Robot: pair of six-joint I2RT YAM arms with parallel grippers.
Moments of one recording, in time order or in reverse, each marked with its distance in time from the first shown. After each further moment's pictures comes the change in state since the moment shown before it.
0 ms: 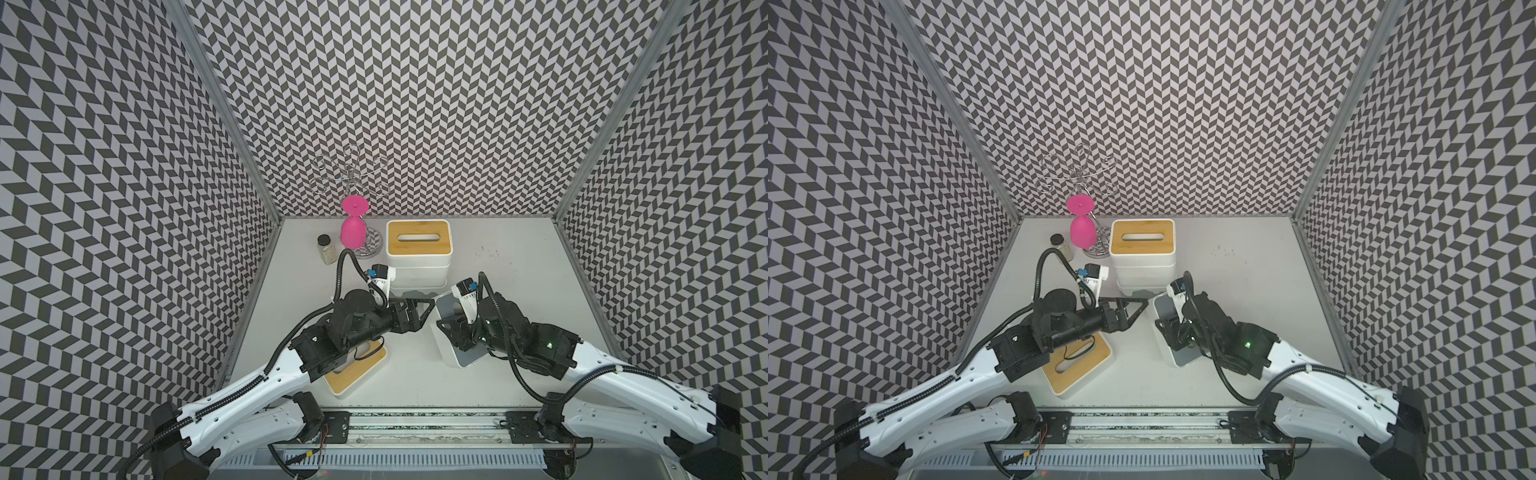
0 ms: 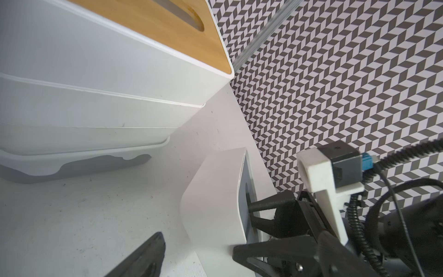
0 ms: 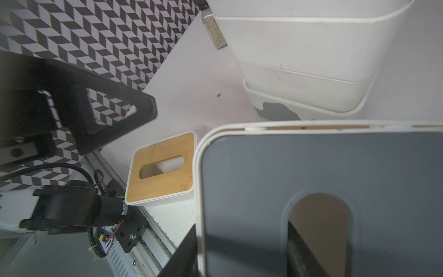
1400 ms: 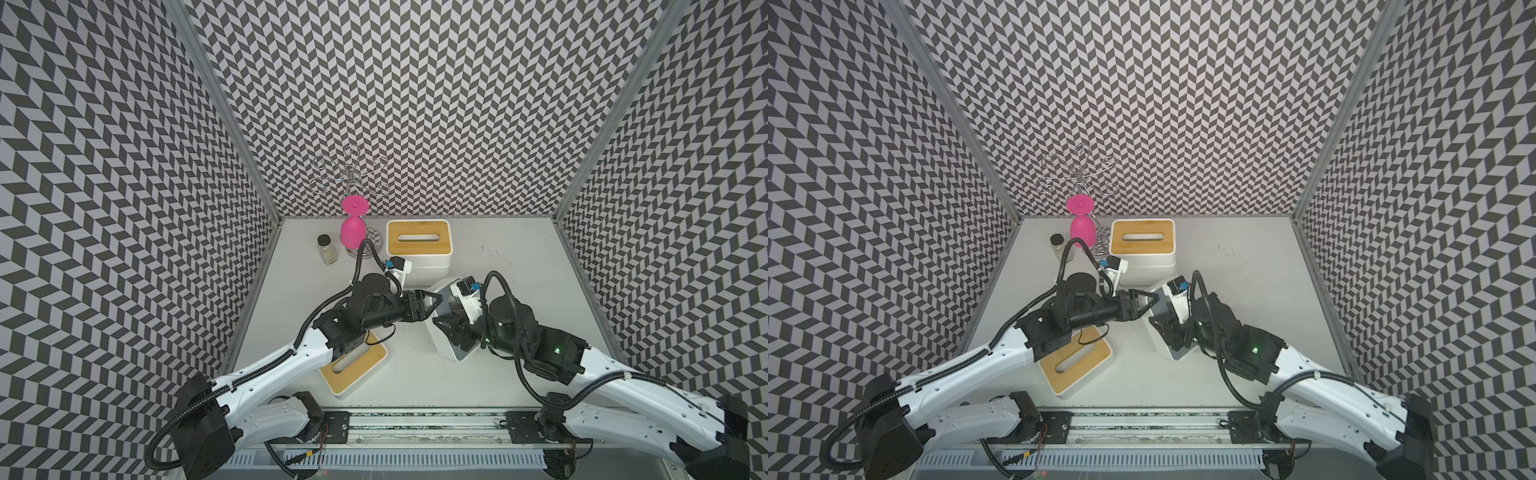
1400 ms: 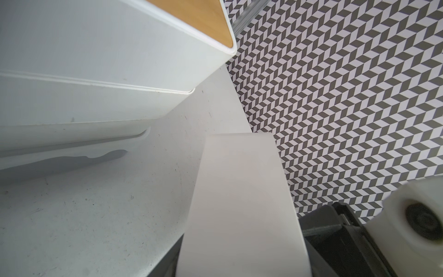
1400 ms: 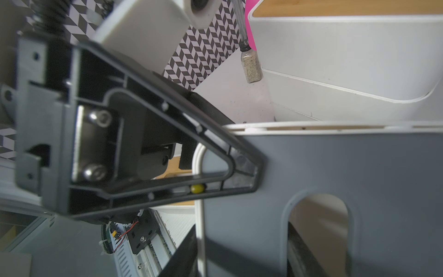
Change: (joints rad) left arm 0.076 0.188 0.048 0.088 0.185 -0.004; right arm 0.000 -0.054 -0.039 0.137 -0.060 -0.127
